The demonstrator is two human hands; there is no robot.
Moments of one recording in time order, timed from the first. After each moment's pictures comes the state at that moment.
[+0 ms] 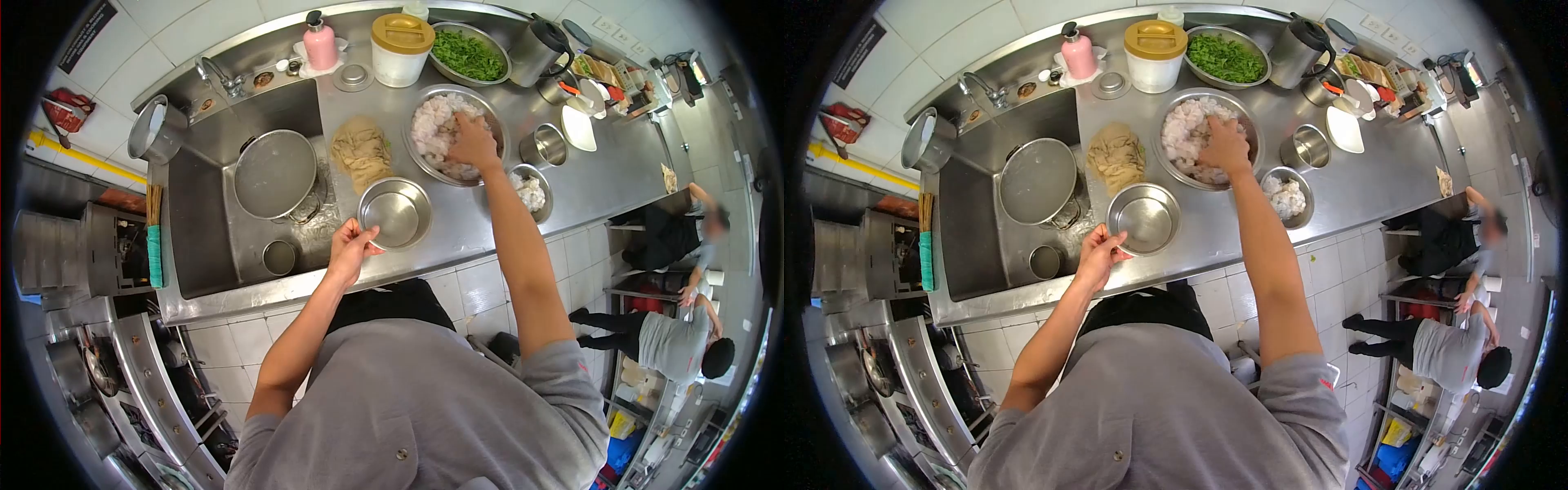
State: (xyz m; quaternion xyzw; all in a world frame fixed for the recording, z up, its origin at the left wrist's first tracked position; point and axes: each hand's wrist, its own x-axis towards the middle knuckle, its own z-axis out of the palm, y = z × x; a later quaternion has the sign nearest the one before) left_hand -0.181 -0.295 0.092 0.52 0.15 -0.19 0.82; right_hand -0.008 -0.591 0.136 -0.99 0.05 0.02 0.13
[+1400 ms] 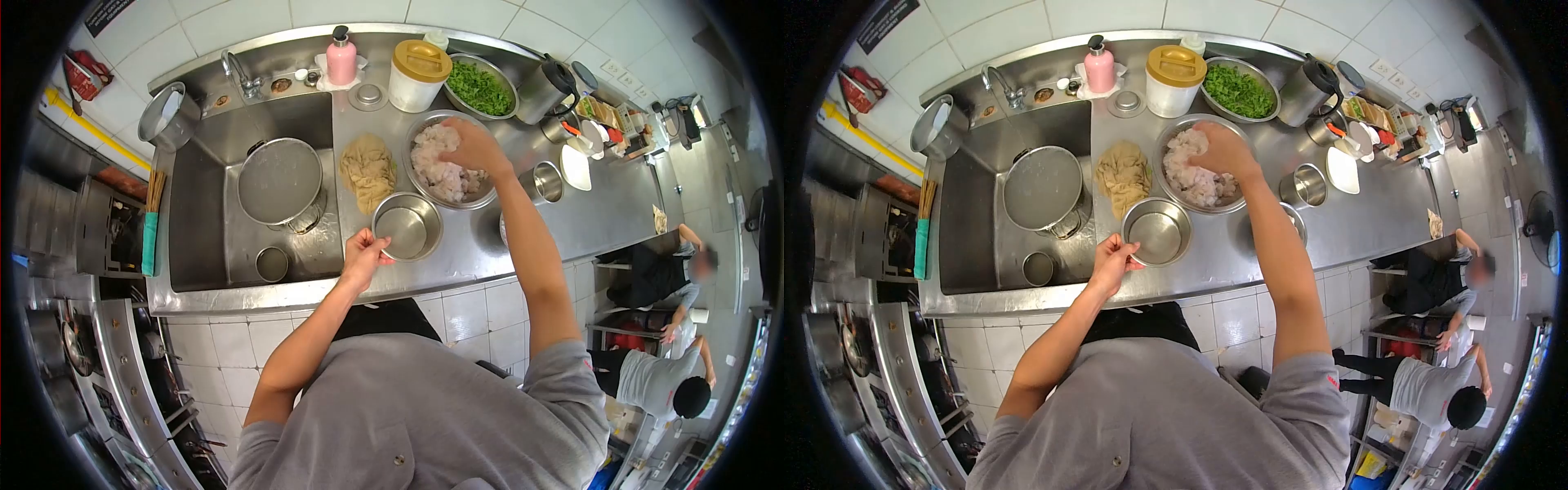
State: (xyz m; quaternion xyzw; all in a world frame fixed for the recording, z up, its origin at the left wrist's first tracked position) left_hand -0.168 -0.325 0.086 0.51 0.17 -0.17 0.82; right_hand 0.029 -0.578 0.202 -0.96 -0.18 0.04 0.20
